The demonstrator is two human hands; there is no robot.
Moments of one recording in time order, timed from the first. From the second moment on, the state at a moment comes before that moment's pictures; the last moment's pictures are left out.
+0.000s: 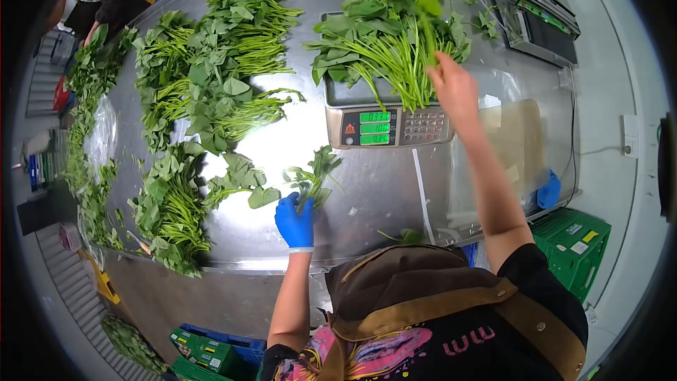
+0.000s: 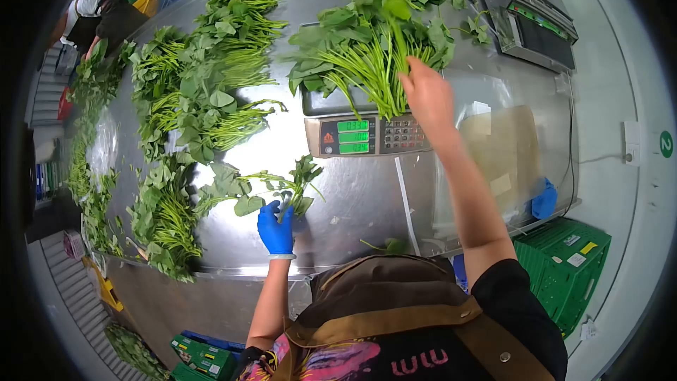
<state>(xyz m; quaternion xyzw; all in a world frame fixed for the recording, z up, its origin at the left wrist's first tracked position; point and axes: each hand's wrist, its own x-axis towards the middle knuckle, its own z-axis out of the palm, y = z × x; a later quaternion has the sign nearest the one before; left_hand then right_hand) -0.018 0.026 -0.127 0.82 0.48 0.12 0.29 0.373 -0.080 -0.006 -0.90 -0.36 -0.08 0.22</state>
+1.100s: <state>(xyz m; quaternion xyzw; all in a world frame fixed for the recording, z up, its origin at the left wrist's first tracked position) -0.057 0.013 -0.133 0.20 0.44 0.30 0.83 0.164 -0.016 -0.097 -0.51 -0.13 0.70 0.49</state>
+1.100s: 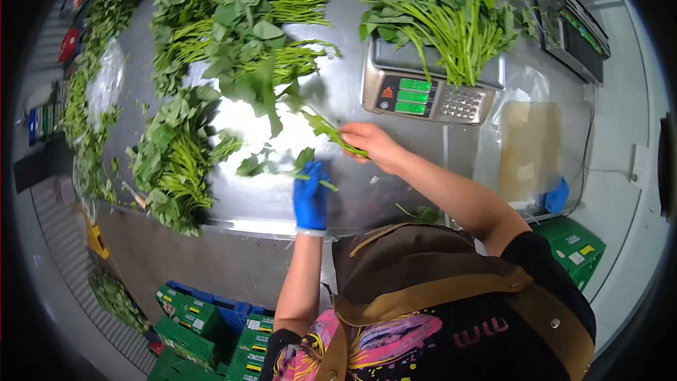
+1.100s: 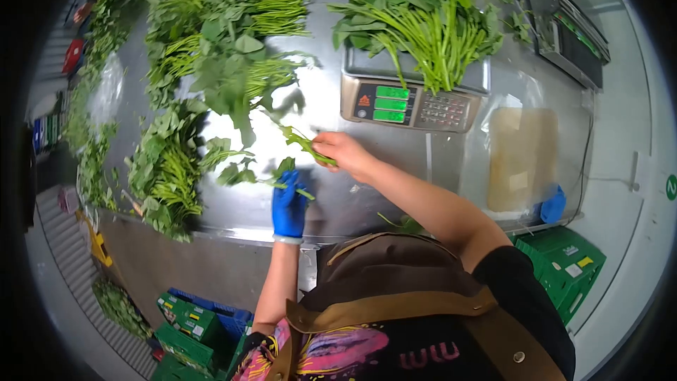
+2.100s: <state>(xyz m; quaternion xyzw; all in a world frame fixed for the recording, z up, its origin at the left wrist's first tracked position) -0.069 0.033 -0.112 0.19 0.55 0.44 0.68 0.129 -0.102 -0.004 -0.58 -0.25 0.46 0.62</state>
